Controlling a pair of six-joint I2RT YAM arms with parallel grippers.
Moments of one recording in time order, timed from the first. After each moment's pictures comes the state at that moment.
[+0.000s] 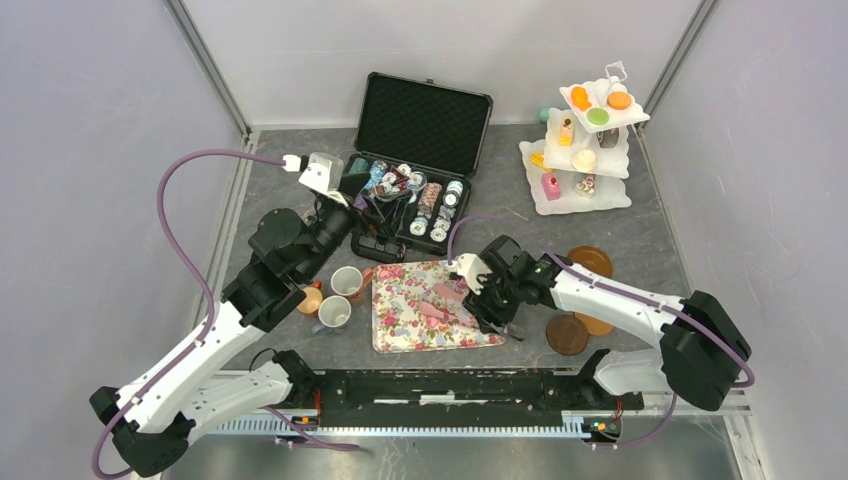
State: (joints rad) left arm -0.77 0.84 0.97 -0.01 -0.18 -0.18; right arm 0.81 1.30 0.77 -0.61 -0.29 -0.19
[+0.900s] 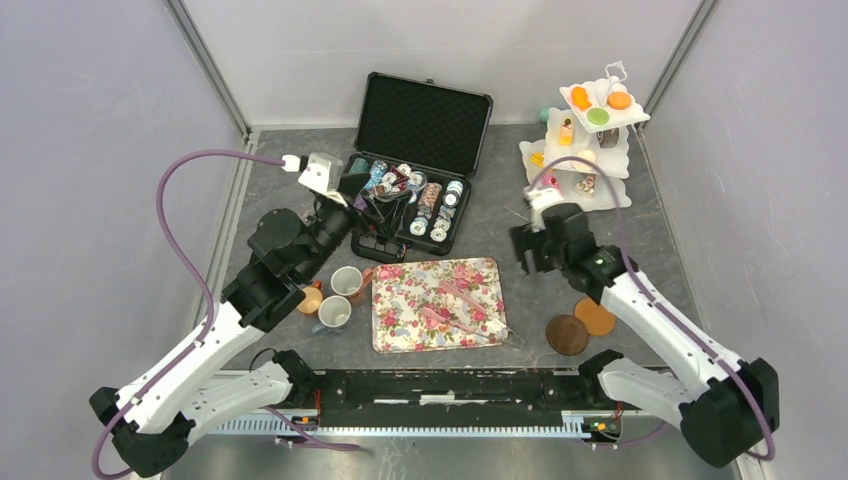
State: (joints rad) left arm -0.77 0.84 0.97 -0.01 -0.18 -0.18; right arm 0.55 1.05 0.81 -0.53 0.12 0.02
